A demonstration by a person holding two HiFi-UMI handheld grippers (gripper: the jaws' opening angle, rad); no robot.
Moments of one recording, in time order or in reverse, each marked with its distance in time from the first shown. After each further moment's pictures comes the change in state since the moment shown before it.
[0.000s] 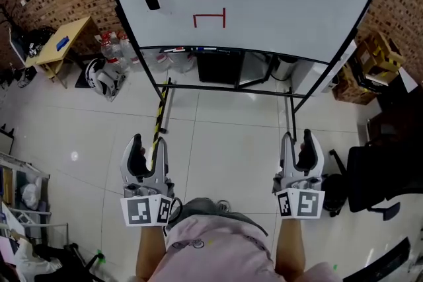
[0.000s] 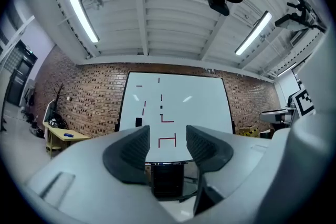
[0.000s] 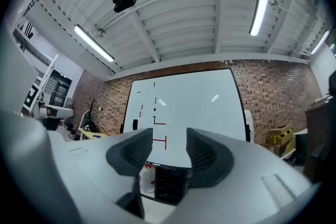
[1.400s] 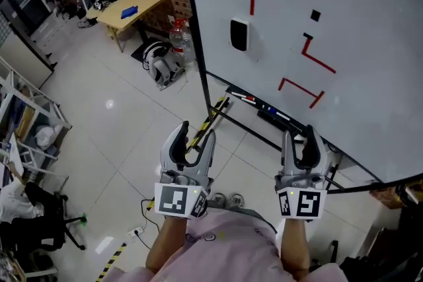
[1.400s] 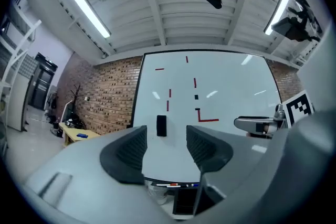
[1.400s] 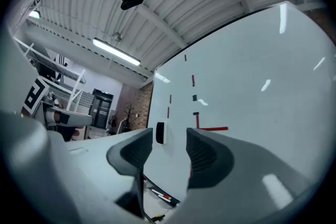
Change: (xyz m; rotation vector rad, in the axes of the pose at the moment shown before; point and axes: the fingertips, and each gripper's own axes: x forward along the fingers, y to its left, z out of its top) left arm 0.280 0.126 -0.048 -0.001 0.027 0.252; right arm 0.413 0.150 -0.061 0.056 -0.049 0.505
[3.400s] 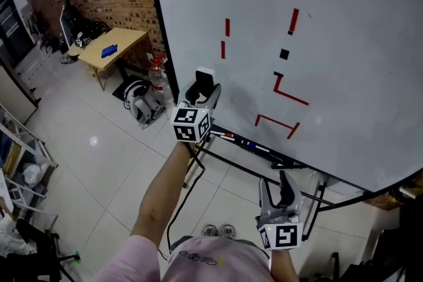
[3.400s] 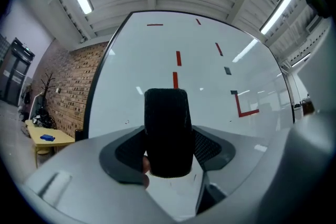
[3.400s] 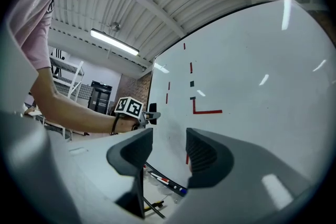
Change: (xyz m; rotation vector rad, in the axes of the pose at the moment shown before) left arm 0.287 0.025 -0.047 0.005 0.045 -0.216; right arm -0.014 0.004 -0.036 -0.005 0.117 -0.005
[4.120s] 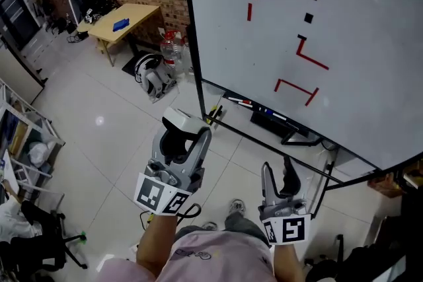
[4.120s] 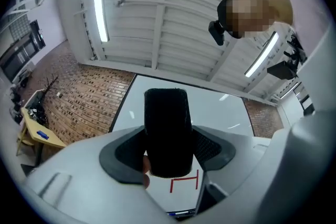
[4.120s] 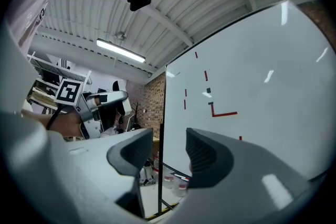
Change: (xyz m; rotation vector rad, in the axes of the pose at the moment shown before) left arm -0.311 -0.064 0.094 -0.115 -0.339 -0.079; right arm -0.058 0.093 0.021 0.050 -0.038 0.065
